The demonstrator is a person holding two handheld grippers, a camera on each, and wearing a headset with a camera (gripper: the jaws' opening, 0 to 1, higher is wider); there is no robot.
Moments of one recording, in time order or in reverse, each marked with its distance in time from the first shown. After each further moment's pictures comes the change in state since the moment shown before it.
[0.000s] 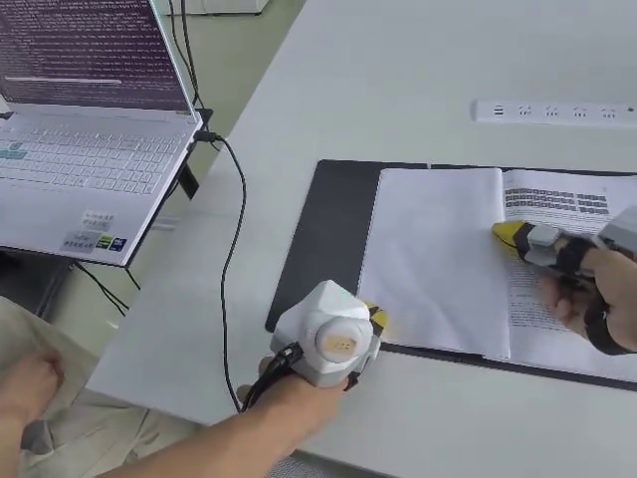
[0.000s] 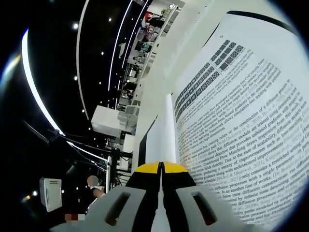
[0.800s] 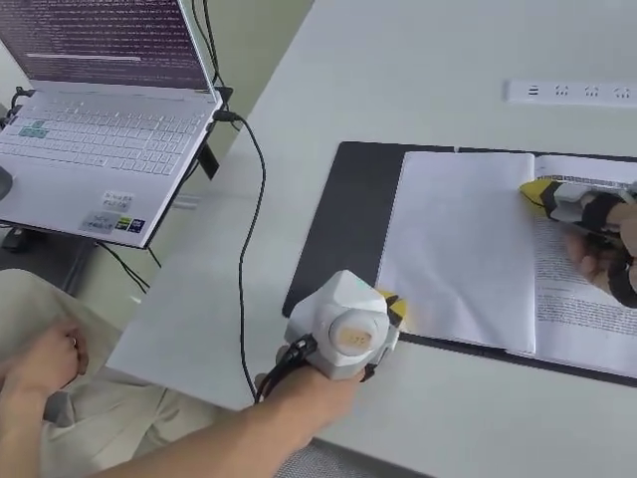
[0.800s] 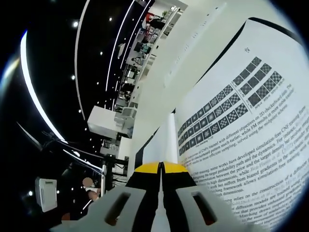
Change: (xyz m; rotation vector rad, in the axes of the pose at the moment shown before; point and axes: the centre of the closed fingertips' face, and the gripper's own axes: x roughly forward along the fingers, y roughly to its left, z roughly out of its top) left arm 0.001 0.001 -0.001 -0.016 -0.011 0.001; right arm 0.031 0.001 0.035 -0.027 -0.018 -0.032
